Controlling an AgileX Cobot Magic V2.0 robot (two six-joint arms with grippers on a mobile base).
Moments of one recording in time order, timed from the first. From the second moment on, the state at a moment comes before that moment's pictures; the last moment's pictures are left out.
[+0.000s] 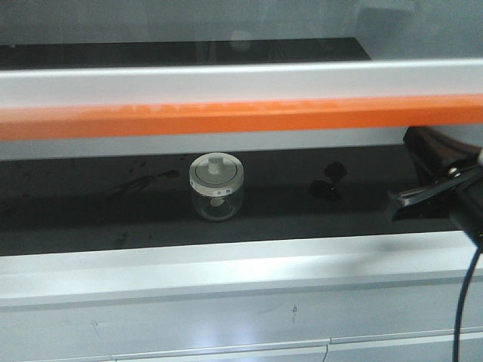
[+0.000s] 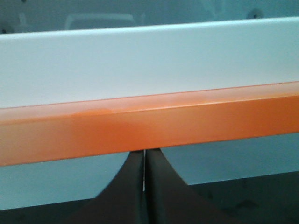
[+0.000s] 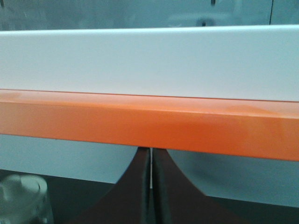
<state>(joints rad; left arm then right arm) -0.03 0.71 -0.39 0.01 -0.29 -0.01 0.33 0.95 -0.46 0.14 -0.51 -0.11</state>
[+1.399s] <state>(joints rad) -0.03 0.04 -0.22 -0.07 0.38 -0.01 0.33 0.37 -0.25 0.13 -0.03 -0.11</state>
